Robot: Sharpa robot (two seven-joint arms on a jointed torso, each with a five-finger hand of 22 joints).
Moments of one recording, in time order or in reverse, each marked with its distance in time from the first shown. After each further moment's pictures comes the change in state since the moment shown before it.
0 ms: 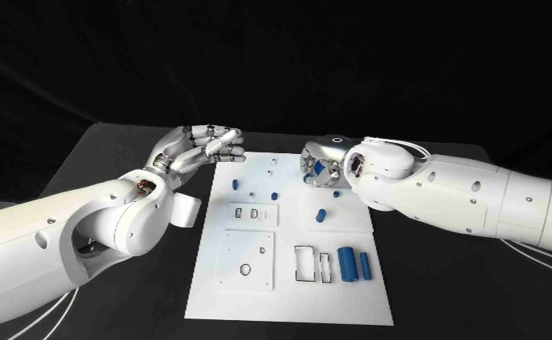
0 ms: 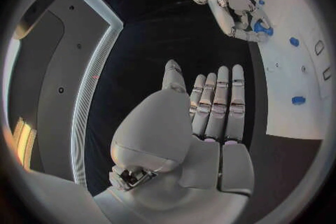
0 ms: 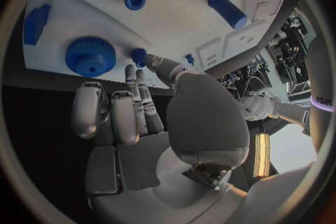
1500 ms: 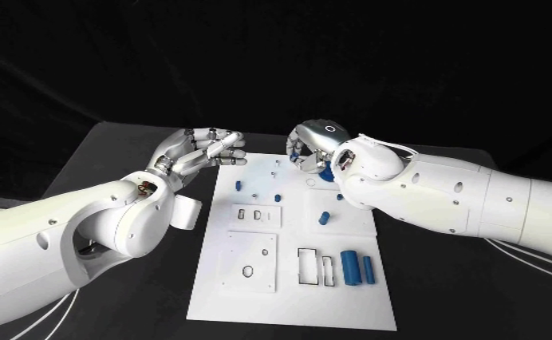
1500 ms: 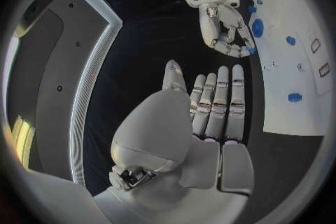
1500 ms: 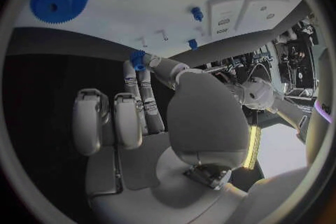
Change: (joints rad) left arm 0.002 0.000 0.000 -0.001 0.004 0.009 -0.015; left_hand 0.004 0.004 -0.003 -0.003 0.000 0.000 0.000 0.000 0.002 -0.003 -0.004 0.000 0.000 0.000 0.000 0.000 0.004 0.000 0.000 0.000 0.000 -0.002; right arm 0.007 0.077 0.005 -0.031 -0.029 -0.271 -0.034; right_hand 0.042 0.033 0.107 -0.047 -0.088 0.081 -0.038 0.078 0.100 0.104 -0.014 0.042 0.016 0.005 -0.045 0.032 0.031 -0.028 0.077 -0.038 0.090 0.082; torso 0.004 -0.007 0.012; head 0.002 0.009
